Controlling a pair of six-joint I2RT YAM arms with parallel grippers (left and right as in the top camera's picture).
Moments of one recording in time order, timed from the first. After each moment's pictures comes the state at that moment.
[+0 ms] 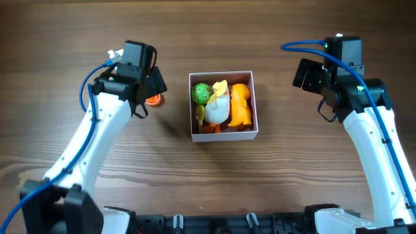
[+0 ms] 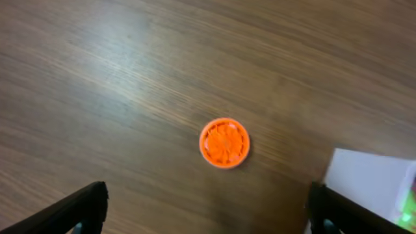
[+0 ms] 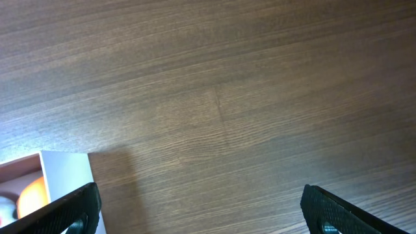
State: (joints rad) left arm -0.23 1.55 1.22 -0.80 -0.26 -0.58; right arm 0.09 1.38 1.25 -0.83 0.25 0.29
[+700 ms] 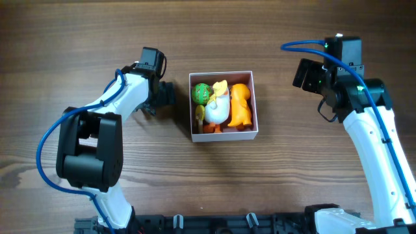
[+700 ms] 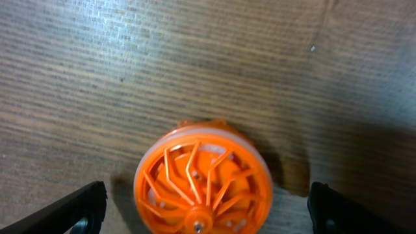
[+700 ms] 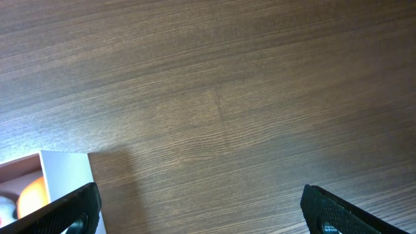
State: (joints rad) left arm -0.21 1.94 1.22 -0.65 -0.13 -0.41; right arm 0.09 1.38 1.25 -0.83 0.25 0.29
